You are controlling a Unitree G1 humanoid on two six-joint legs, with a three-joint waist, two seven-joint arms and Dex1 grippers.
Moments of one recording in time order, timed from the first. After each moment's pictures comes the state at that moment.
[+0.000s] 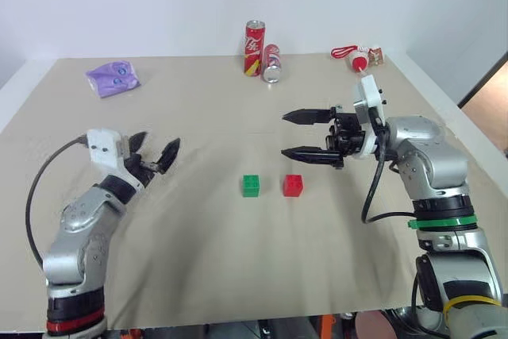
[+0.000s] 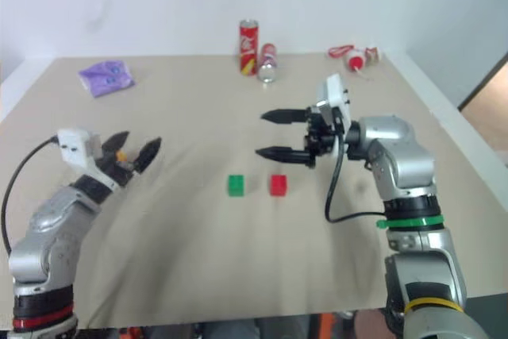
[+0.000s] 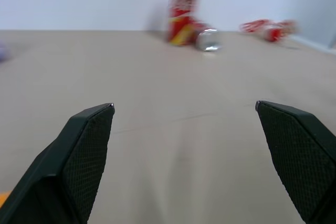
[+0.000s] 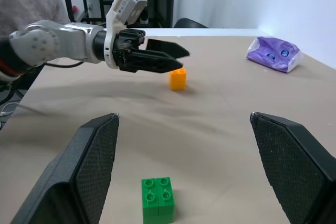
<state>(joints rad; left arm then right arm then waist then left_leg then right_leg) -0.18 0.27 0.30 -0.41 -0.40 0.51 -0.29 -0.77 -0.59 0.02 0.15 0.51 0.37 1.36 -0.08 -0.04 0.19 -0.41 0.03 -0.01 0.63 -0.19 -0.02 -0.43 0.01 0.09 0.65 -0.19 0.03</state>
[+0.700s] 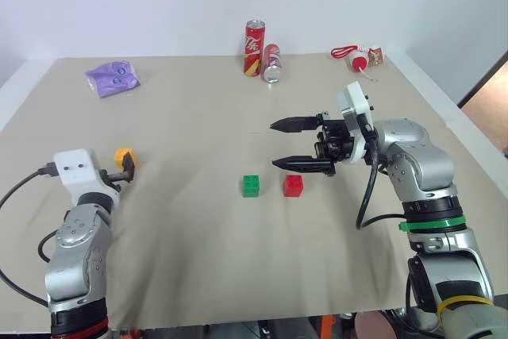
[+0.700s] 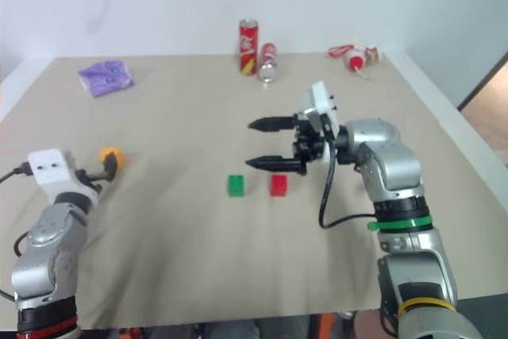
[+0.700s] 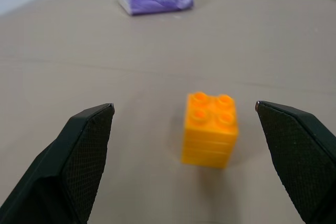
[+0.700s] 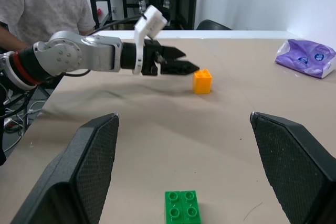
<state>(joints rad) -0.15 0.22 0.36 -0.30 -0.26 0.50 -0.02 -0.76 -0.56 0.04 0.10 0.51 0.40 1.38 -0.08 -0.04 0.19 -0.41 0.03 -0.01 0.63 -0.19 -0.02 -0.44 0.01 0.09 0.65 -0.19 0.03</state>
